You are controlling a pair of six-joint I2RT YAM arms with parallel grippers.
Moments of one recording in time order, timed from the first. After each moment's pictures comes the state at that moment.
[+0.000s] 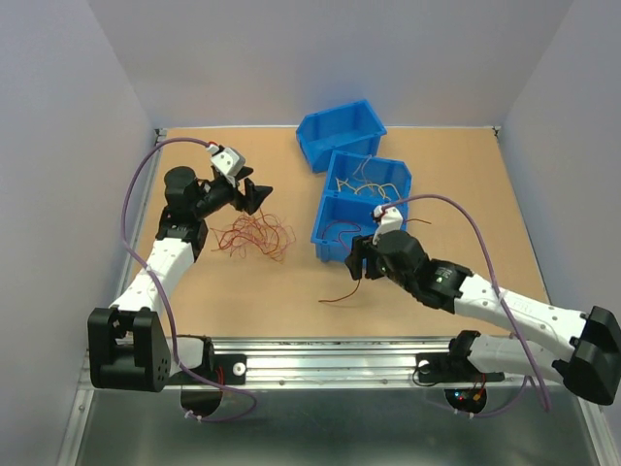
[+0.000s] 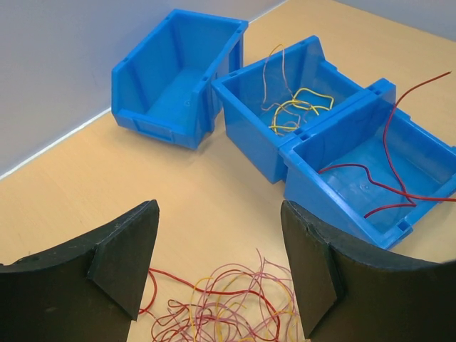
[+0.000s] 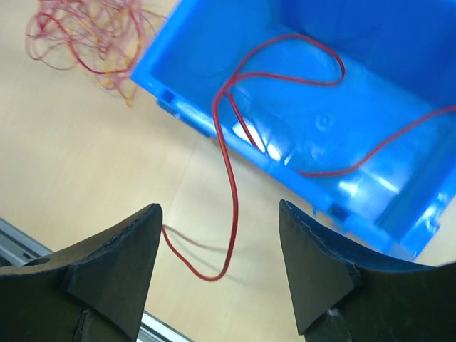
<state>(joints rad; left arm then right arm) -0.09 1.23 0.80 0.34 0.73 0.11 0.86 1.07 0.74 -0.21 0.27 0.44</state>
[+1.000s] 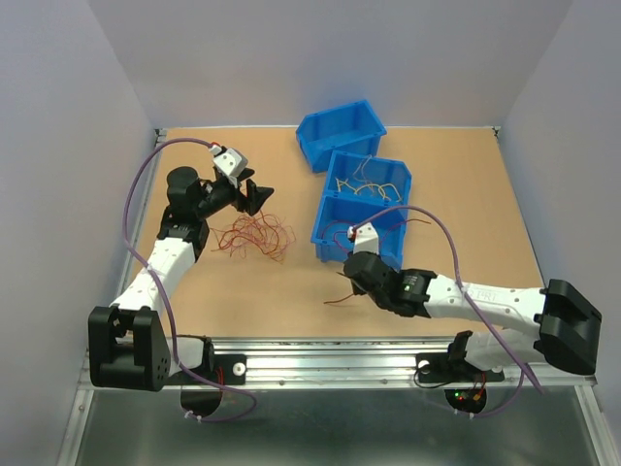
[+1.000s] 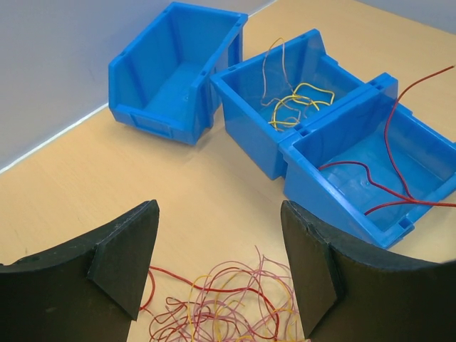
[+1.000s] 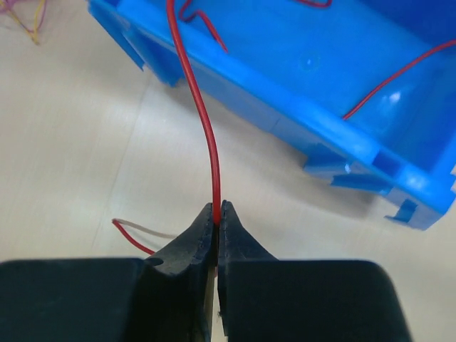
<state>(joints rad) -0.10 1.23 0.80 0.32 0.72 0.12 1.10 1.25 0.70 -0.26 0.58 0.55</state>
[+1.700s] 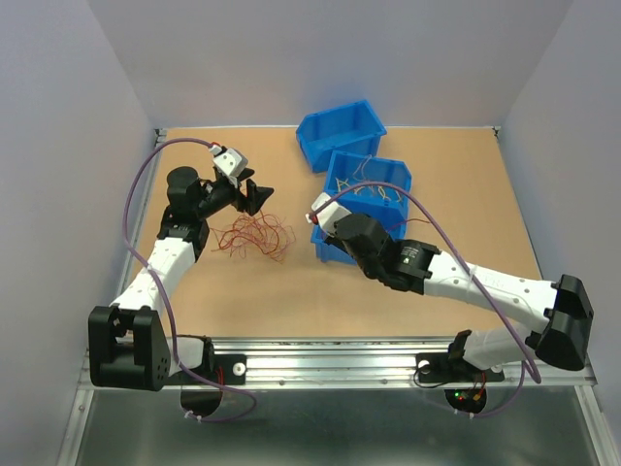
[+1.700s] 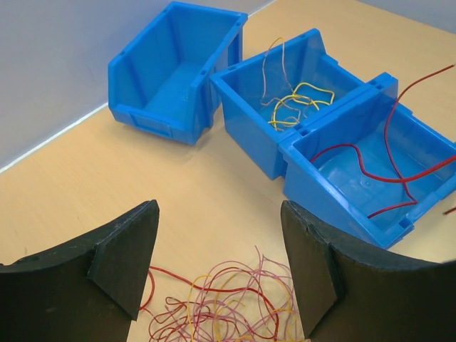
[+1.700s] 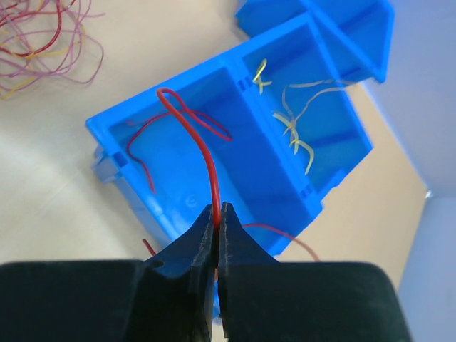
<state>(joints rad) -0.11 1.23 0.80 0.32 0.72 0.12 1.06 1.31 1.05 -0.29 0.65 -0.27</state>
